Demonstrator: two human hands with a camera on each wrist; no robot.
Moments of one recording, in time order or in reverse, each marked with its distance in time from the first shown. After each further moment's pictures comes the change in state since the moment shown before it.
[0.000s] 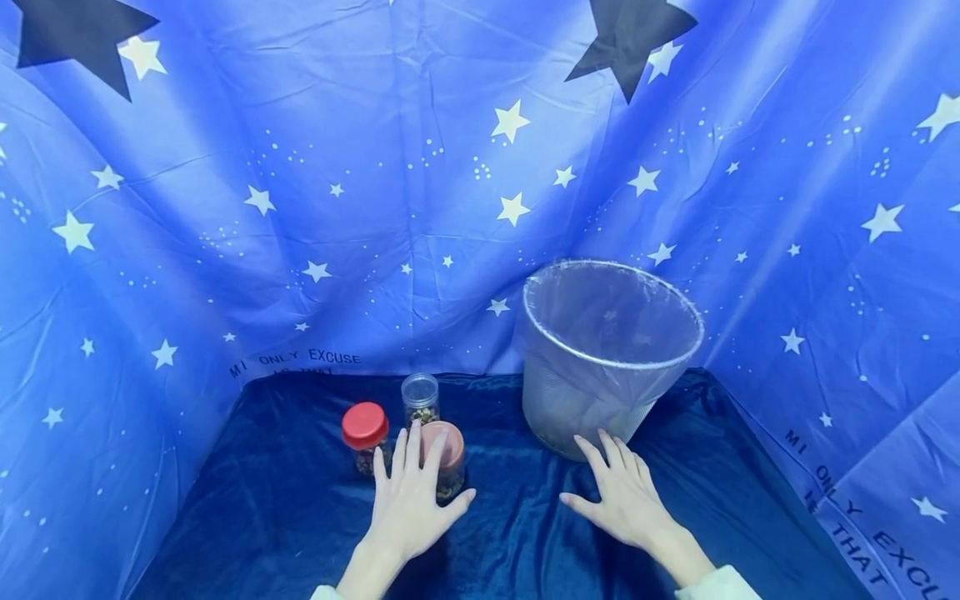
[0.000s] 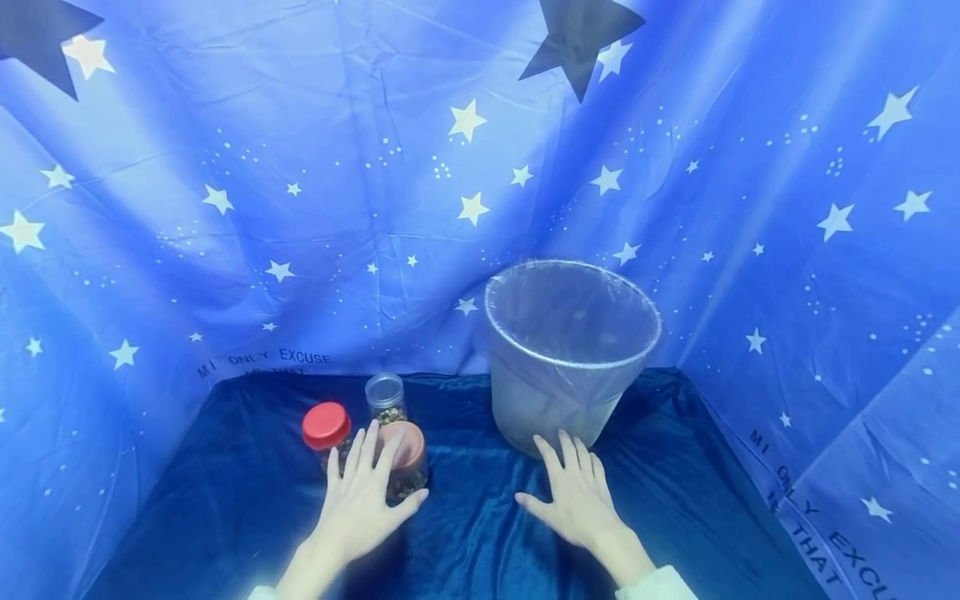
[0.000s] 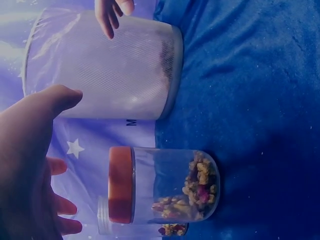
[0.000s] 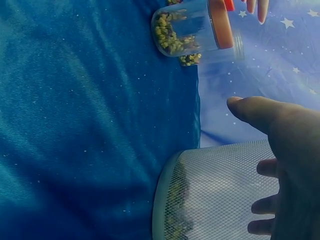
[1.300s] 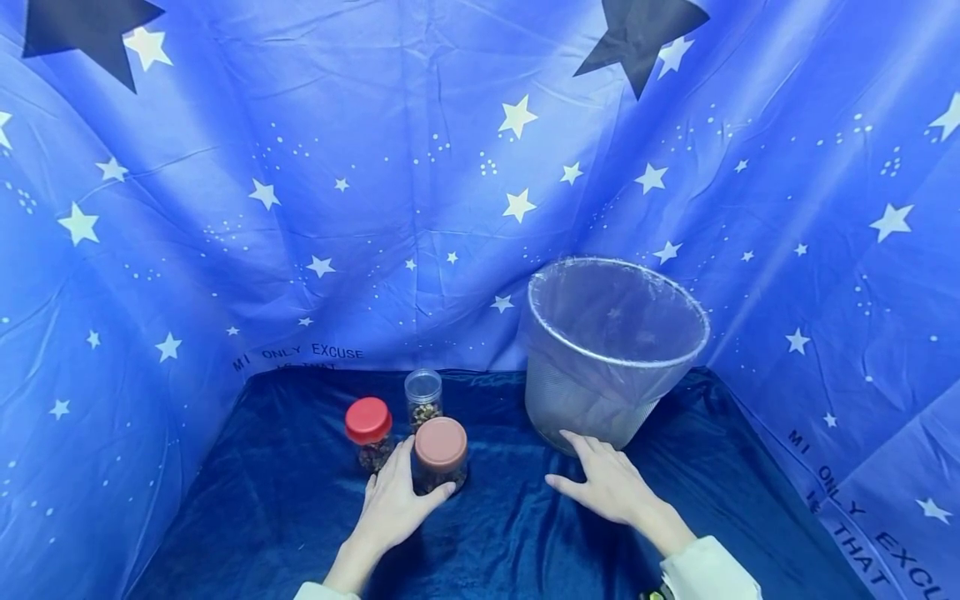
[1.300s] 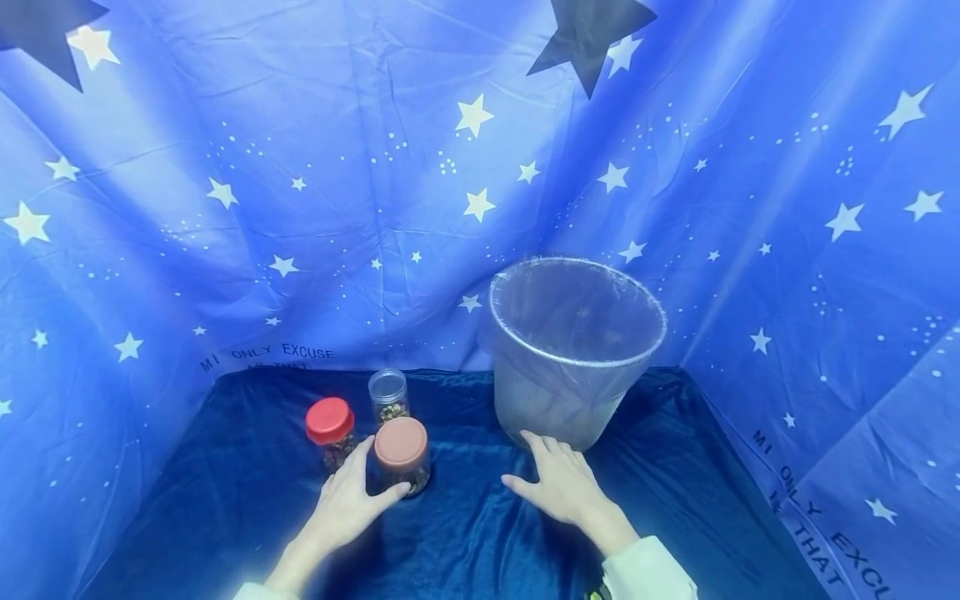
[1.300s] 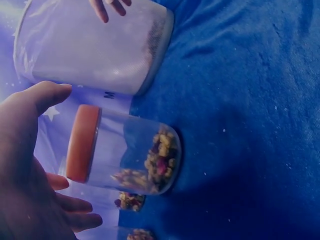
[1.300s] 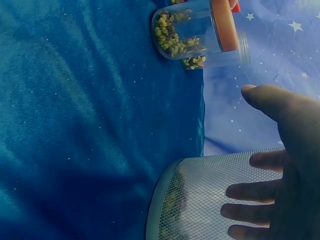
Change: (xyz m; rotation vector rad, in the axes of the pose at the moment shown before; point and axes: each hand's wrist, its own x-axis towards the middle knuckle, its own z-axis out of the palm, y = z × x) left_hand -0.002 -0.031 0.009 -0.330 -0.082 -0.215; right_hand 0.026 -0.009 -0.001 0.089 -0.136 -0.021
